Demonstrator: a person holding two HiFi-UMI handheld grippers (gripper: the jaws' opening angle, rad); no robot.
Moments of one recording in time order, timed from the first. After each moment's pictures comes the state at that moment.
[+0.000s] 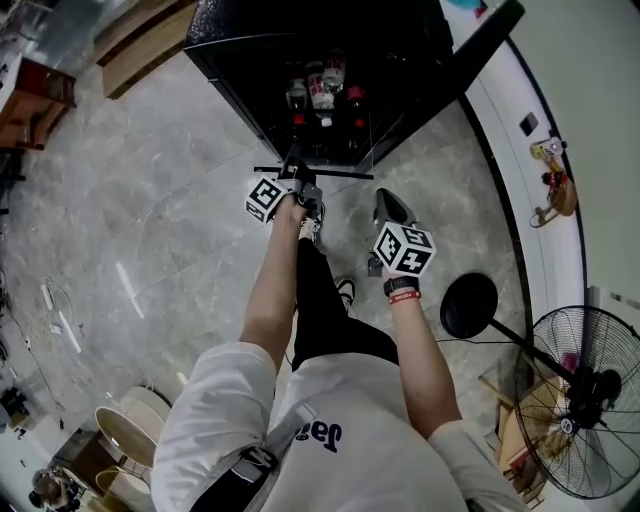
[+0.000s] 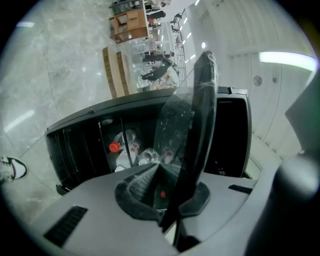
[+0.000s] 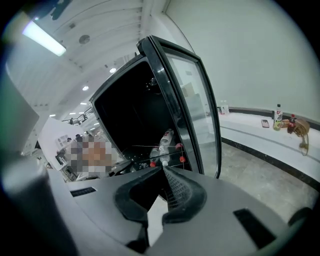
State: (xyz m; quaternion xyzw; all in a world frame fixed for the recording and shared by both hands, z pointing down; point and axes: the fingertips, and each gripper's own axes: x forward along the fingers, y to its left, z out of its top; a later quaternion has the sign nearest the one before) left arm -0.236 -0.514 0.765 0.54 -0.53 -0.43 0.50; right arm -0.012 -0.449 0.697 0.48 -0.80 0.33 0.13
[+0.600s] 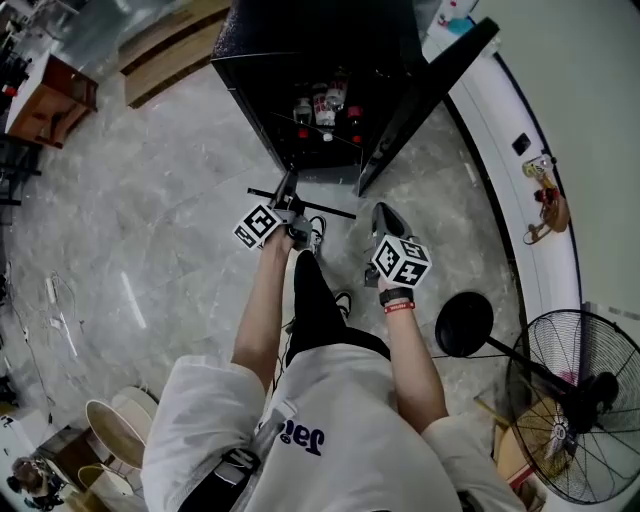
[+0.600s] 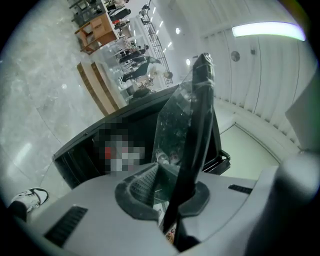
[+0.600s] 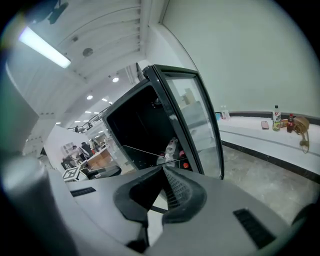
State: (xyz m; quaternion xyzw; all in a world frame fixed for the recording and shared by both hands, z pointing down) left arm -0.211 -0.422 0.663 0.61 -0.56 -0.33 0.45; right arm 0.019 -0.405 0.636 0.47 -0.82 0.32 0.09
